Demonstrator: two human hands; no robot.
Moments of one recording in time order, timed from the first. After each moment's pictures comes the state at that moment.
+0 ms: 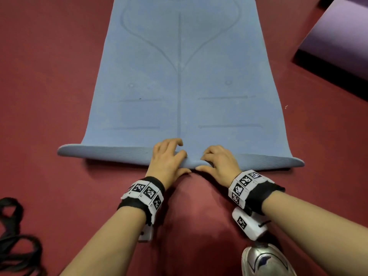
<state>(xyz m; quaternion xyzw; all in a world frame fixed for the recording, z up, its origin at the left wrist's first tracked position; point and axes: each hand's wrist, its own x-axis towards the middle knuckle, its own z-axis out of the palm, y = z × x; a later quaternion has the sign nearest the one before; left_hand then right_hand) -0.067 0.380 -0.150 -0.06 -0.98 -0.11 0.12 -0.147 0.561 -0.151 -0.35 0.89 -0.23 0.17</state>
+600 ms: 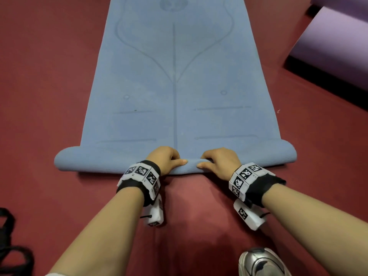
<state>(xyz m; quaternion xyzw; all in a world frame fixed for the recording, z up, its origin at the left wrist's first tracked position) -0.114 0.370 -0.132 0.10 -0.93 -0.25 -0.26 -0.172 0.563 -0.139 -0.33 0.91 -0.16 0.21</state>
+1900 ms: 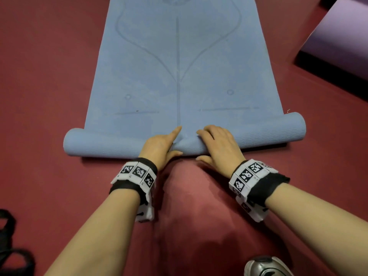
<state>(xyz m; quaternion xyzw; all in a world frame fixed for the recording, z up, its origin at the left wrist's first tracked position) -0.124 0.347 -0.134 0.01 -0.99 -0.14 -0.08 -0.189 0.541 -0.131 -0.39 0.91 -0.12 0.05</state>
